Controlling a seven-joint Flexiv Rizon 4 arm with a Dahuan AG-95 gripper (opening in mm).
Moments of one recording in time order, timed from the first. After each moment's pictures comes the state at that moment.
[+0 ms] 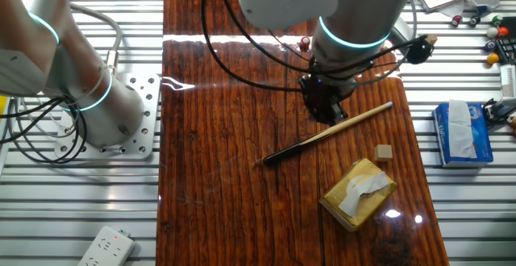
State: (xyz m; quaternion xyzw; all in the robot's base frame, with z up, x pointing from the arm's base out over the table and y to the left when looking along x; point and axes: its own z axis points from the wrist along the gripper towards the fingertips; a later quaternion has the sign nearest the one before) arm 0.479 -0.044 0.092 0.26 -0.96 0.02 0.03
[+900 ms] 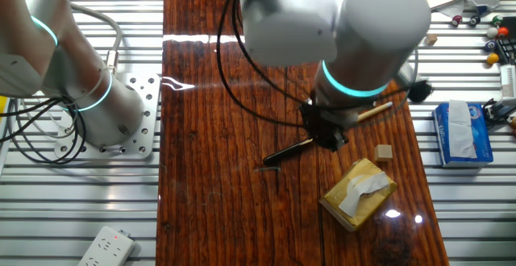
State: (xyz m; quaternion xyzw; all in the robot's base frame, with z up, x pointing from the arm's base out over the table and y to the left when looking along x) arm 0.482 -0.081 0.054 0.30 -0.95 -0.01 0.02
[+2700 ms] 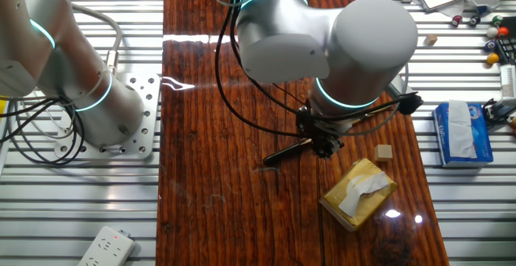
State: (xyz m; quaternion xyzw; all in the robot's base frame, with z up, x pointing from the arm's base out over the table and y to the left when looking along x) arm 0.476 -0.084 0.035 0.30 -0.95 -0.01 0.02
